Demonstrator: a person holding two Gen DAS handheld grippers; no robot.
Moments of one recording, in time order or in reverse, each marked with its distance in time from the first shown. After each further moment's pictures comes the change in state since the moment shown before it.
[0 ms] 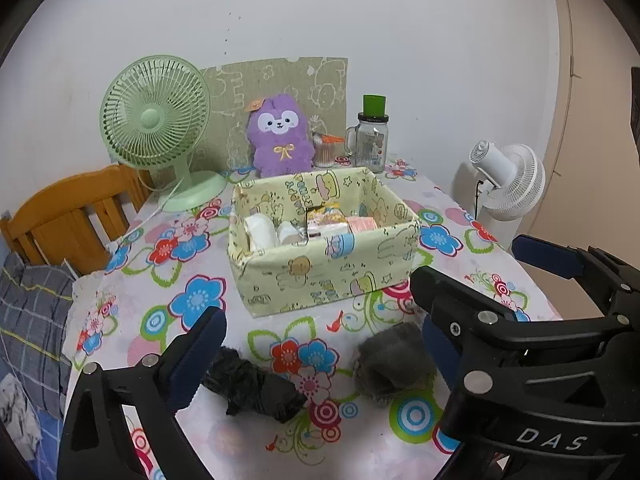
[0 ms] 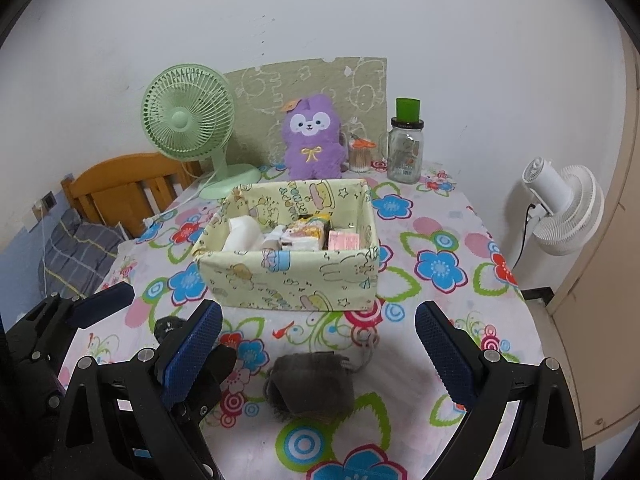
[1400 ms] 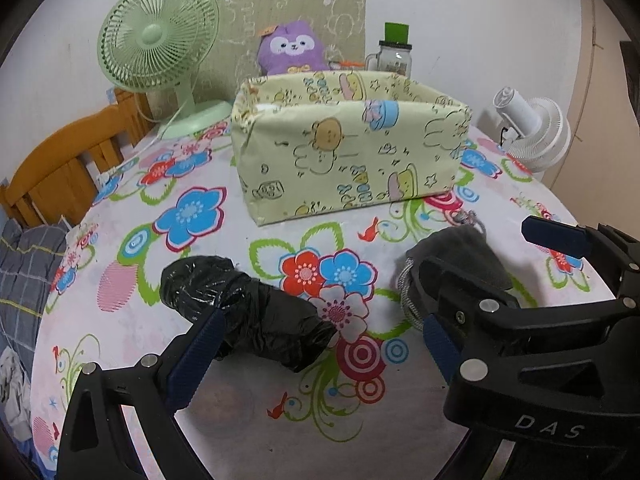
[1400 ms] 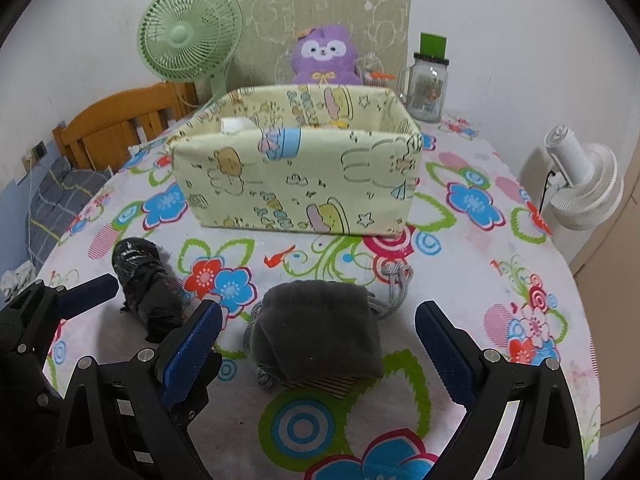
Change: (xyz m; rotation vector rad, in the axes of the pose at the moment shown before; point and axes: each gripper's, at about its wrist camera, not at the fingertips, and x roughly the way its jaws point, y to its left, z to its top) left arm 0.059 0.017 -0.069 -0.013 0.155 0.033; right arm 0.074 0.012 -0.059 -0.061 0.156 -0.015
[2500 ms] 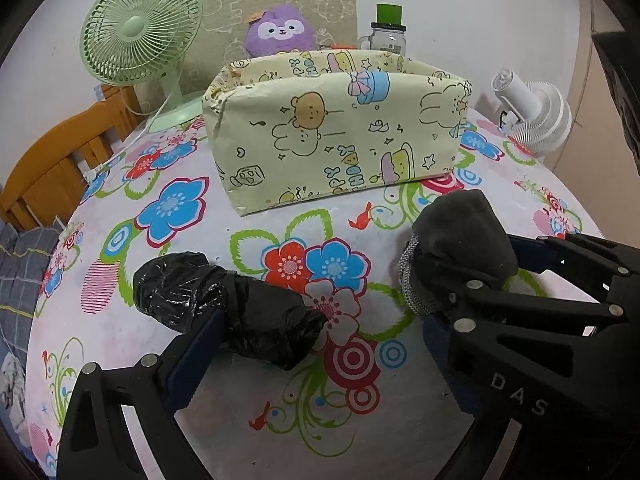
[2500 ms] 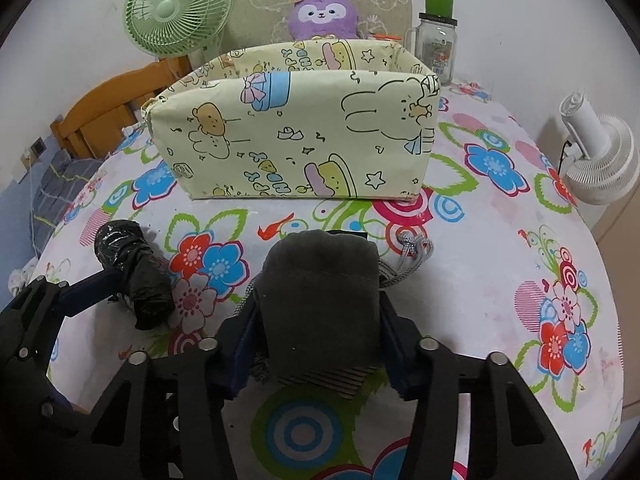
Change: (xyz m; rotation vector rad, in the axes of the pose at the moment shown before) left arm 0.019 -0.009 -0.001 0.026 0.045 -0.002; right arm 0.028 -0.006 -0.005 0.030 0.099 0.045
